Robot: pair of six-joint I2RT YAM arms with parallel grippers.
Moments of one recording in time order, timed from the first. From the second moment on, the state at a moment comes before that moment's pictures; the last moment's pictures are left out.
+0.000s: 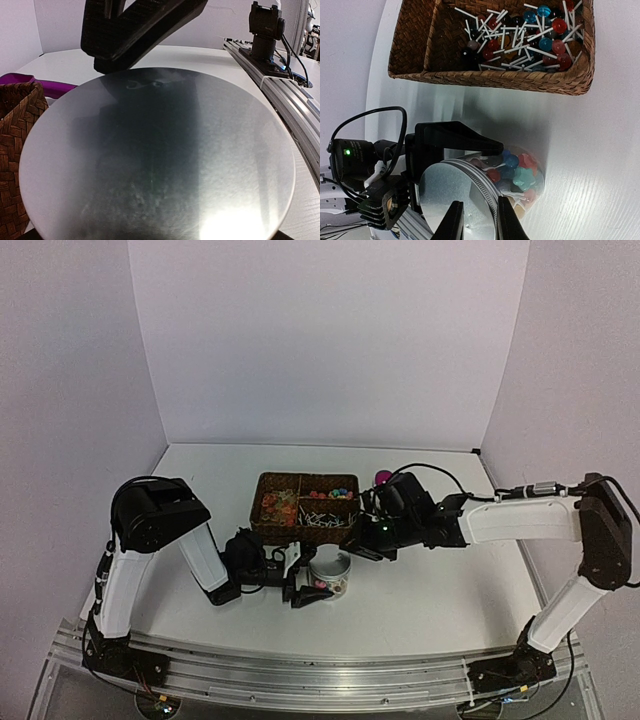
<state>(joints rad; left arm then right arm) -0.87 2.23 0.74 1.29 0.62 0.16 0.86 1.63 1.00 -0.16 -0.16 0.92</state>
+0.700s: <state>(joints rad) -0.87 2.23 0.75 1.29 0.60 0.15 0.91 1.63 0.99 -0.17 -0.05 0.93</state>
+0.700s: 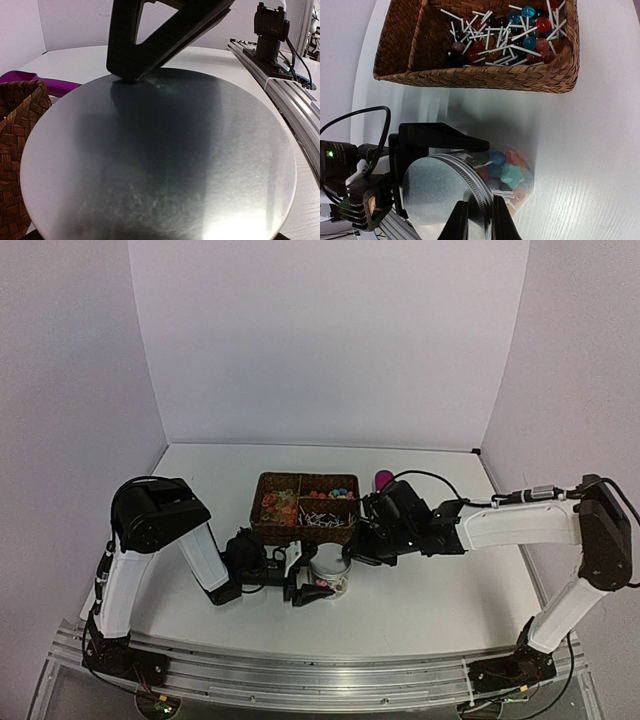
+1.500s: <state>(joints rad) -0.87 2.23 0.73 1.31 0.60 0.14 1.03 1.57 0.95 -0.24 0.05 1.14</state>
